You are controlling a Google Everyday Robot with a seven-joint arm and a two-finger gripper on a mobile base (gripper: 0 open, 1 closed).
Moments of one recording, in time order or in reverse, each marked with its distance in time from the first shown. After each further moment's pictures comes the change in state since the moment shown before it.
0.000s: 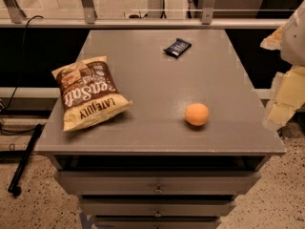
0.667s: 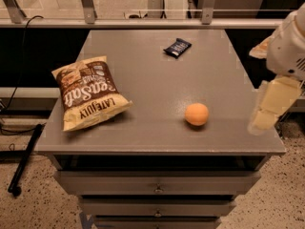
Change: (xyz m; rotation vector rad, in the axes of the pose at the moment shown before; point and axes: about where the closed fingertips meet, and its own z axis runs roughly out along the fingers) arm -0.012 0.004 0.025 -0.019 -0.037 0.003
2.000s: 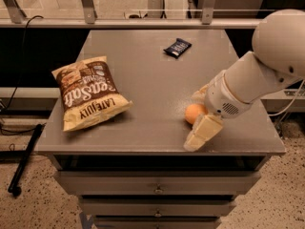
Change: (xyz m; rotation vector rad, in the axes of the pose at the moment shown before) arm -0.067 0.028 0.136 -0.166 -0.266 0.031
